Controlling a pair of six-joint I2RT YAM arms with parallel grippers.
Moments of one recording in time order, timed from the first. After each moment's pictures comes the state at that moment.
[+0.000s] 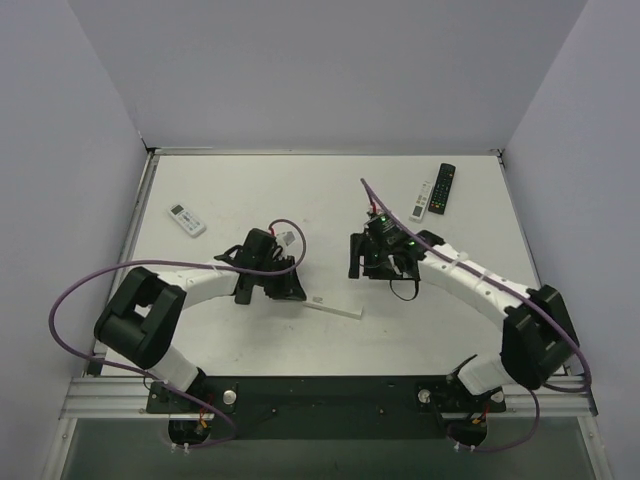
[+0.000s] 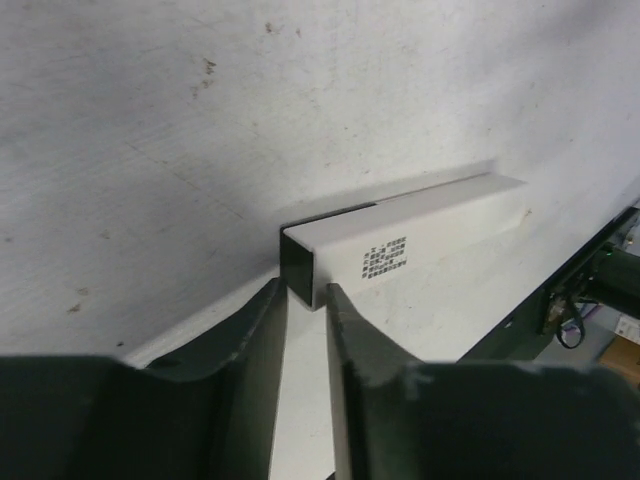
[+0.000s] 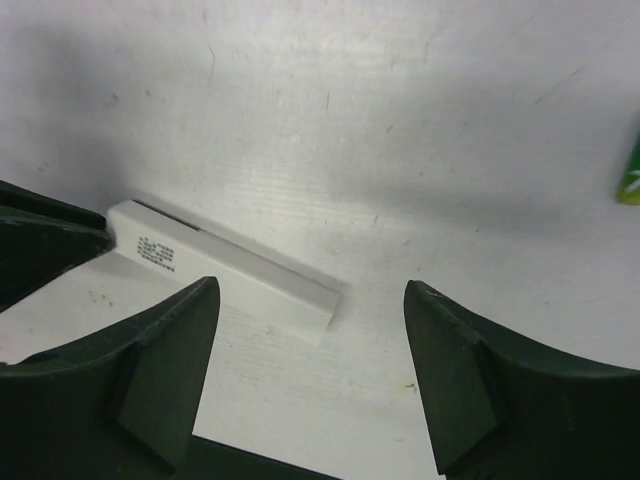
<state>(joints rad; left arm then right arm) -0.54 1.58 0.75 -0.11 0.43 -0.60 0.65 1.50 0.98 -0.56 0.05 0.58</state>
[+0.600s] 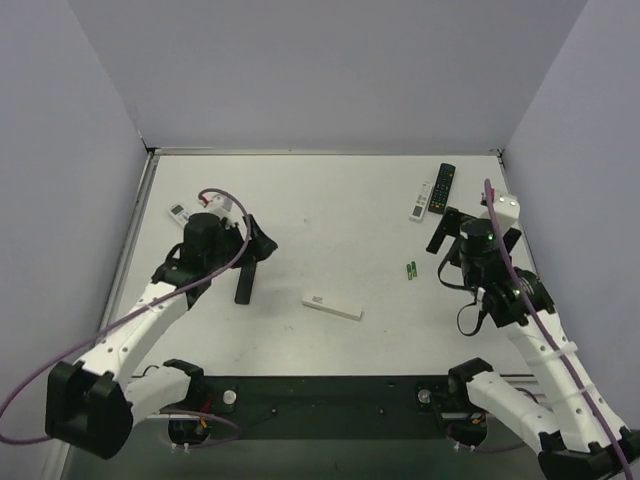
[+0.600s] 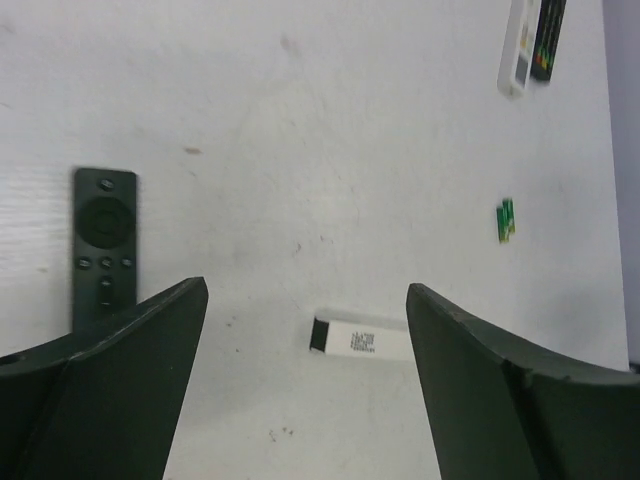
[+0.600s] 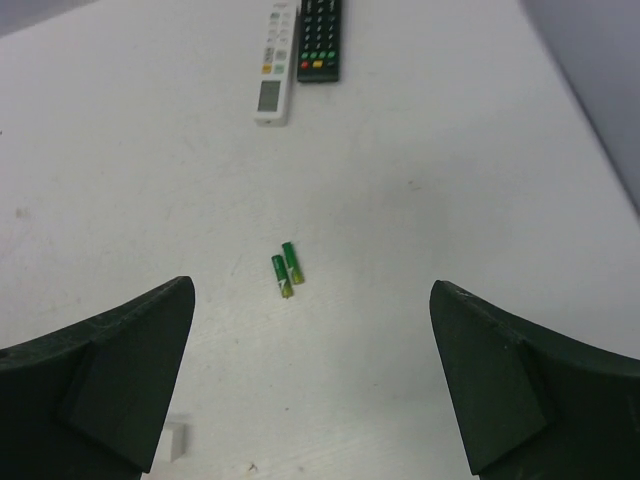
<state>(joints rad) -0.37 1.15 0.74 -0.17 0.21 -0.62 0.39 0.87 0.96 -0.68 0.50 0.46</state>
